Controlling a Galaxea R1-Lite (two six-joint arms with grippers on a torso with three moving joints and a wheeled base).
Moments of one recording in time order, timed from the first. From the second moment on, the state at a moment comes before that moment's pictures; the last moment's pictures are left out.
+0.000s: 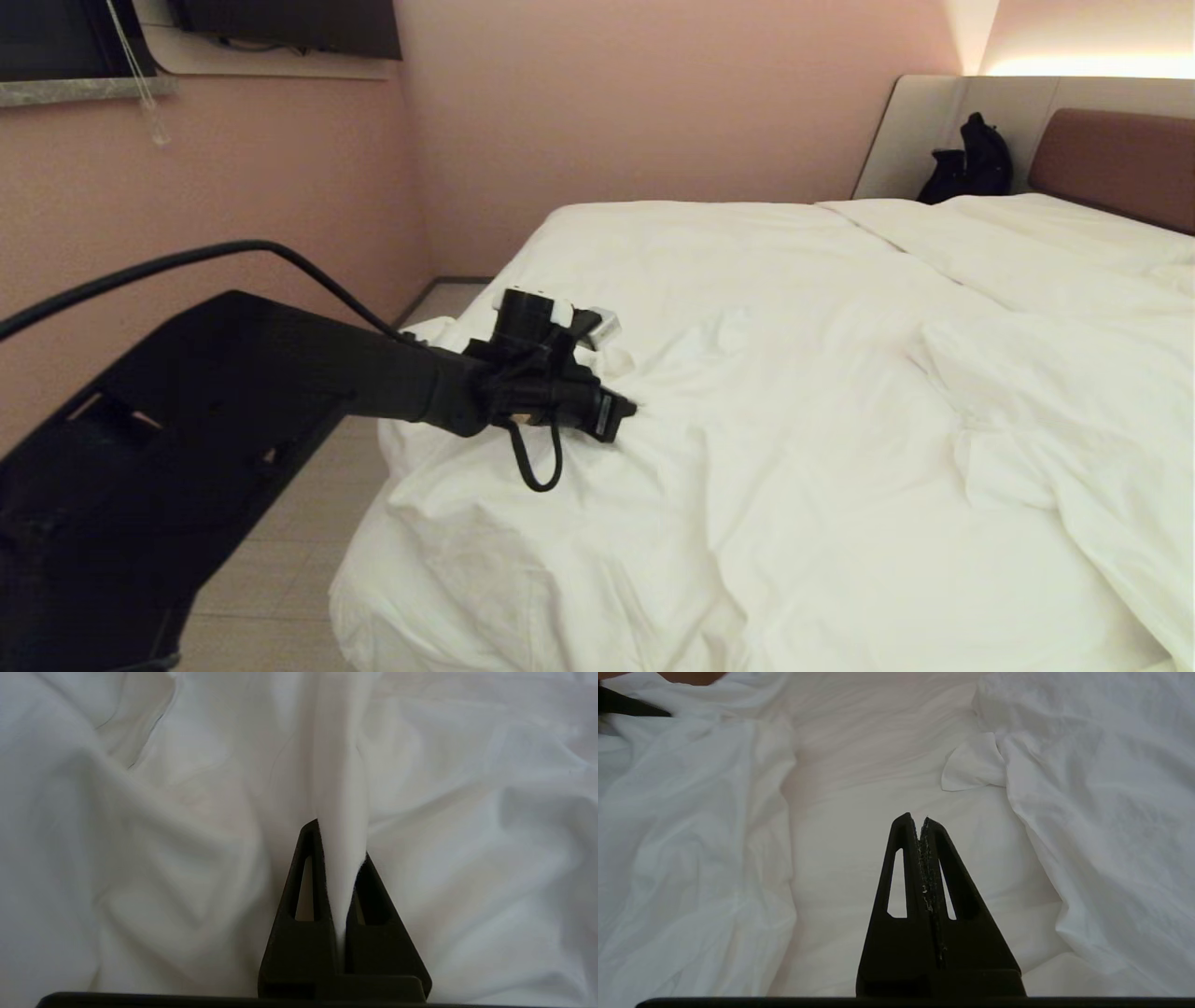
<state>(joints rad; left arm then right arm) -0.49 2.26 -1.57 -0.16 -0.42 0.08 -0.02 0.00 0.00 -0.04 0.00 0.01</state>
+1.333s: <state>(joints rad) -0.10 1.42 -0.88 -0.06 -0.40 -0.04 -0.02 0.00 0.00 -0.04 0.00 0.01</state>
